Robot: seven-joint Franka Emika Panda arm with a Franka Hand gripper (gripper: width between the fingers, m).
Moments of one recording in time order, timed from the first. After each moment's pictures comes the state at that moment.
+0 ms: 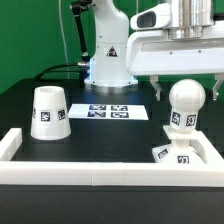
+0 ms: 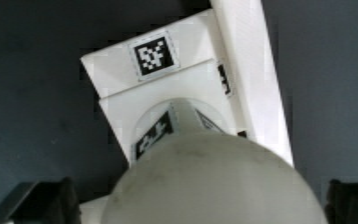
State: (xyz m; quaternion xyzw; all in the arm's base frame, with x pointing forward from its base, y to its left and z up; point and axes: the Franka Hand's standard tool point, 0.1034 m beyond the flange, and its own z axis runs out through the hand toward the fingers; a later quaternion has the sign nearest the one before) arm 0.585 0.106 0.117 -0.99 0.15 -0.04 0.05
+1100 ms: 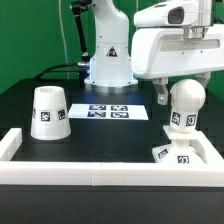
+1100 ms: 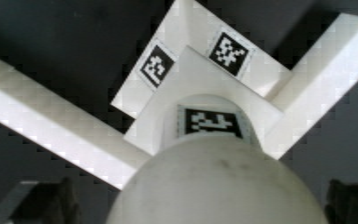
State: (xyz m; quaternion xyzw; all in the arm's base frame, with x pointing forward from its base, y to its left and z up) arm 0.587 0.096 0.117 -0.94 -0.35 -0.05 -0.01
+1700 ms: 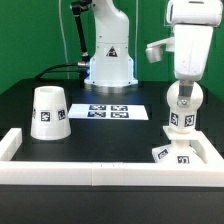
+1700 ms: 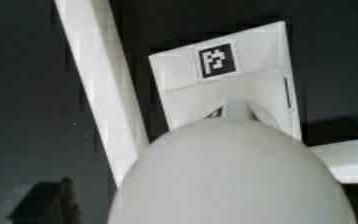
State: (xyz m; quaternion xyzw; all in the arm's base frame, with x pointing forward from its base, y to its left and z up) arm 0.601 0.099 0.118 -0.77 -0.64 -0.03 -0.06
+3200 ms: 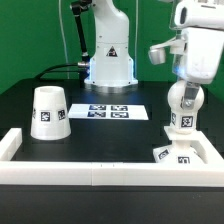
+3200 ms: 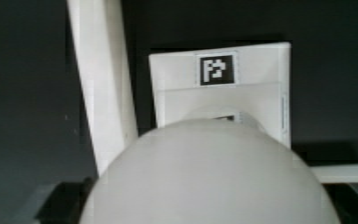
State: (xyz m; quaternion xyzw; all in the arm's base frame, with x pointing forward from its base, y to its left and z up) arm 0.598 0.100 0.112 -0.76 -0.64 -0.02 -0.08
